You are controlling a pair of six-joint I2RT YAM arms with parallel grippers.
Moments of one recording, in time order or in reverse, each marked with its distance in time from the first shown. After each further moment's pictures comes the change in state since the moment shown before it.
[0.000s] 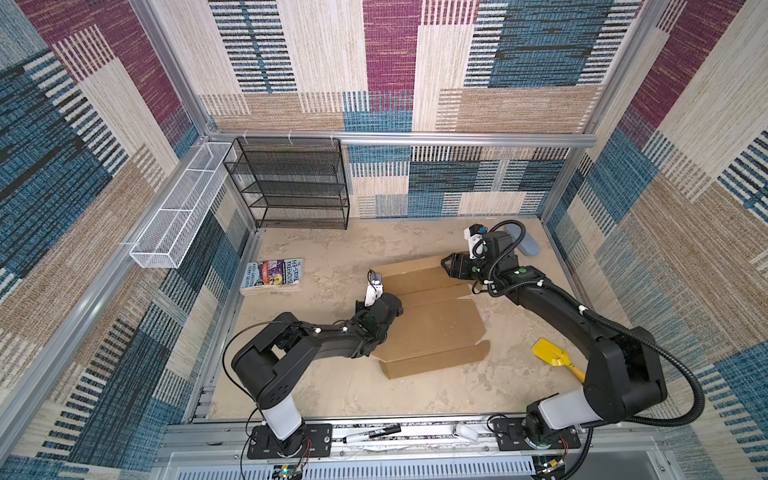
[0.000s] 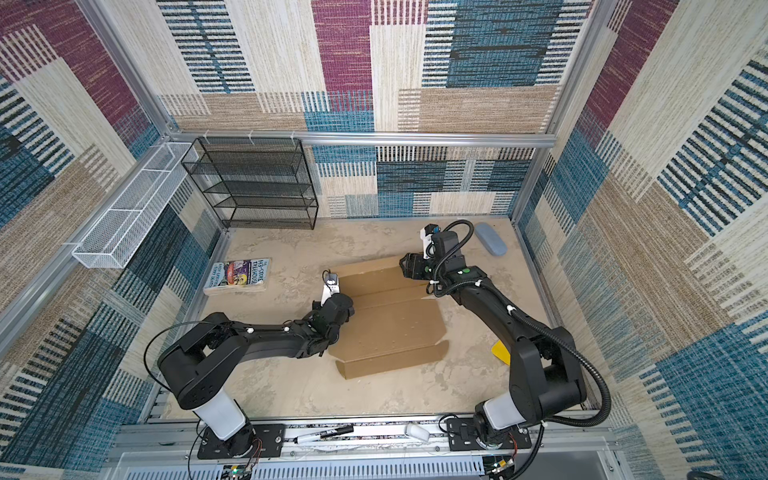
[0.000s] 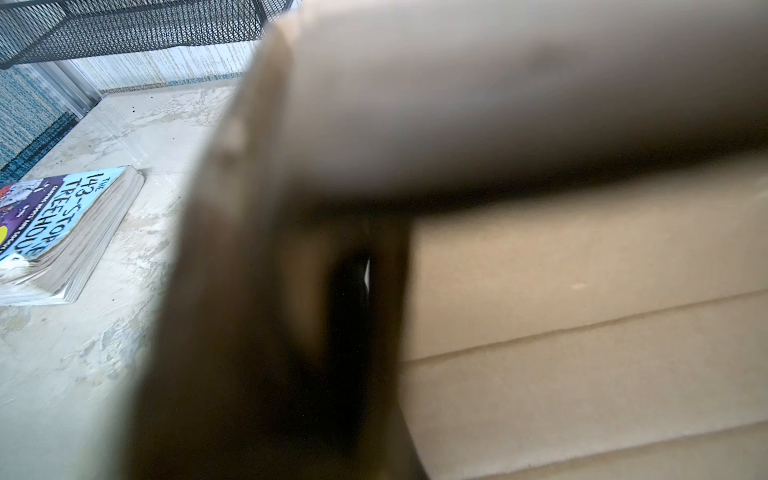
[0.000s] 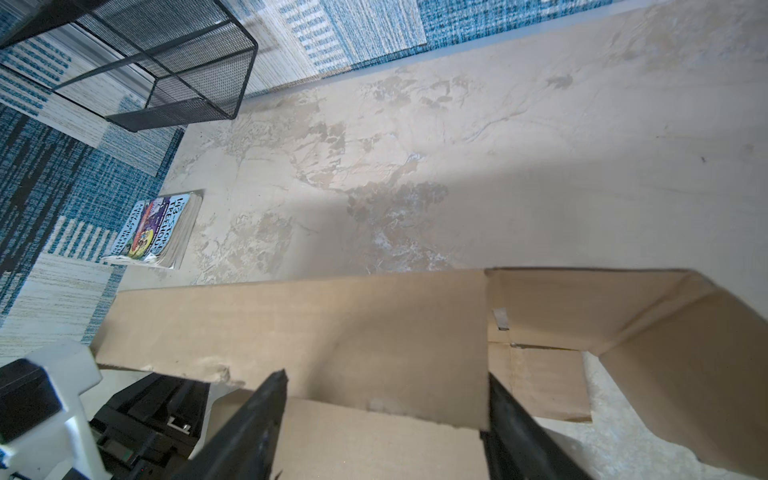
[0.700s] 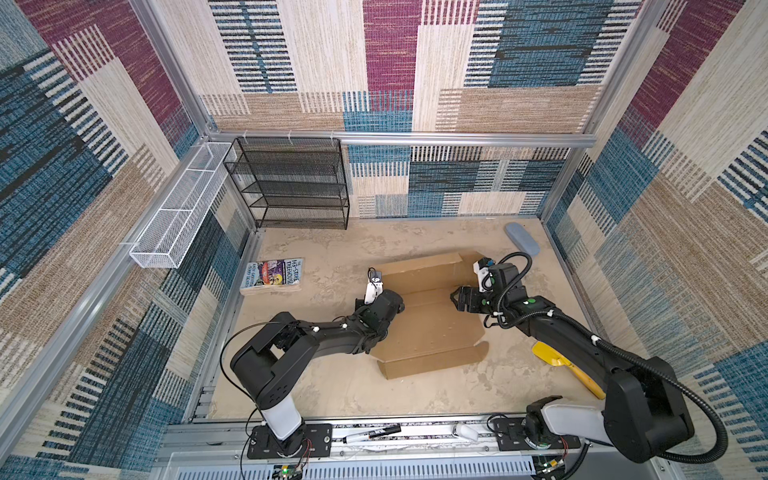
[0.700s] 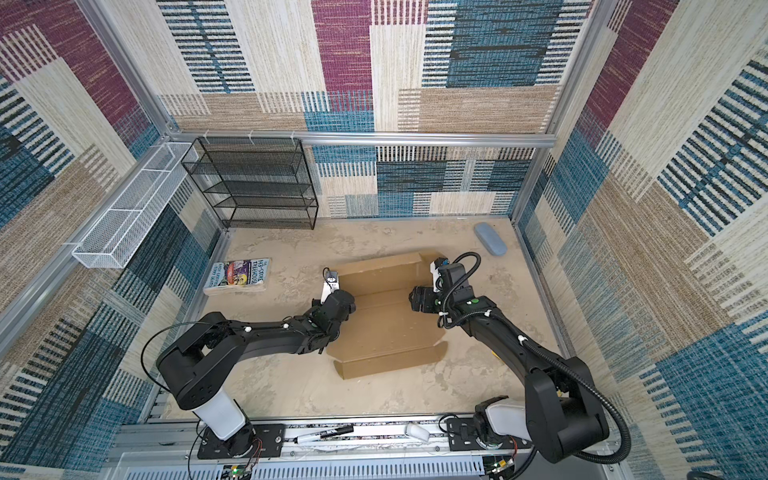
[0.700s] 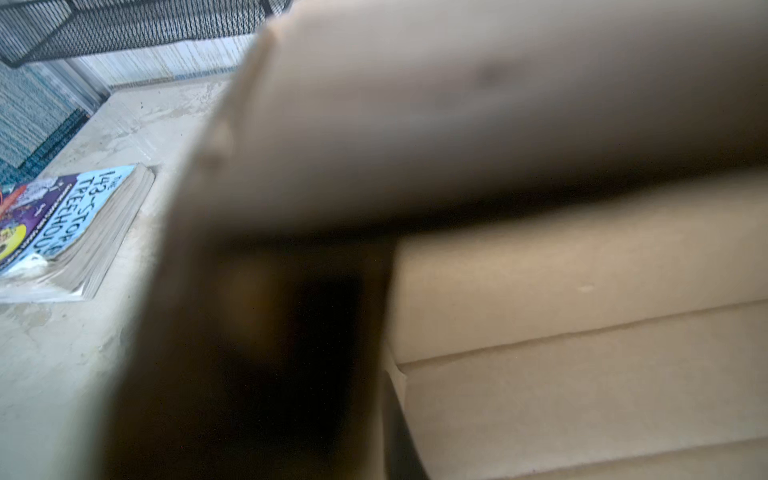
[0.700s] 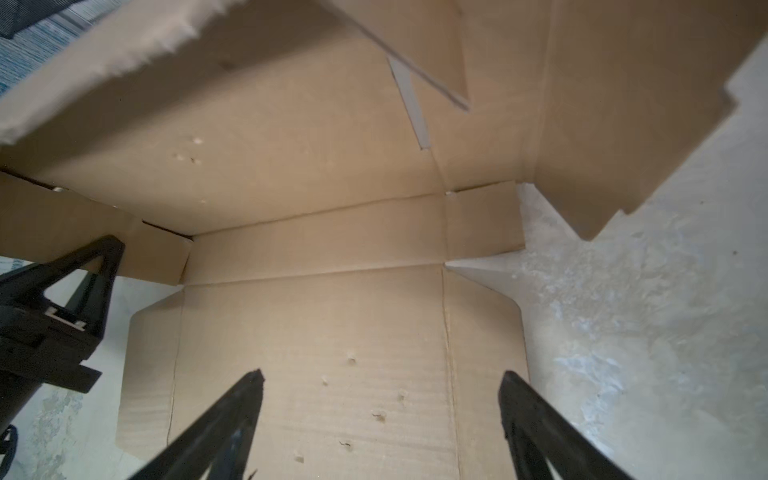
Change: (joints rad) left arm 0.011 -0.005 0.044 -0.113 0.000 -0.020; right arm 0.001 -0.135 -0.311 -0.024 0.047 0.013
